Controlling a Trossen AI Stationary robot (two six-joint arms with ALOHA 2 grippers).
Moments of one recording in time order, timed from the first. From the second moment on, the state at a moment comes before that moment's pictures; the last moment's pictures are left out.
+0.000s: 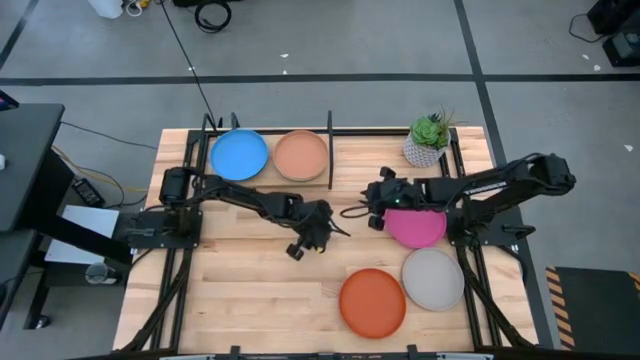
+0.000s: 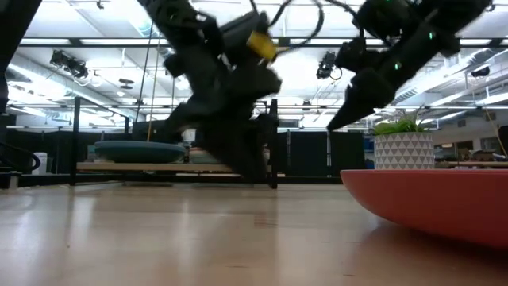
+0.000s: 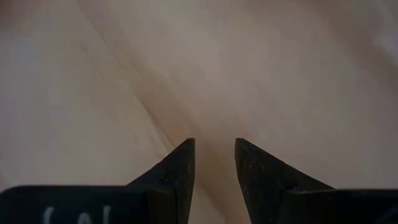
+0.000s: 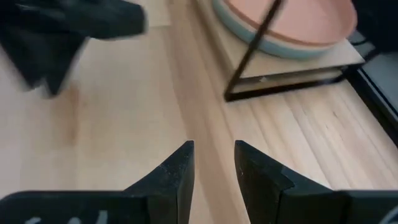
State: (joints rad) left arm -0.02 1.95 1.17 -0.24 0.18 0.59; right arm -0.04 1.26 0.61 -0.08 0.31 0.03
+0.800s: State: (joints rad) left arm -0.15 1.39 0.76 -0.07 0.04 0.37; right arm -0.17 1.26 0.82 -0.85 0.11 -0.10
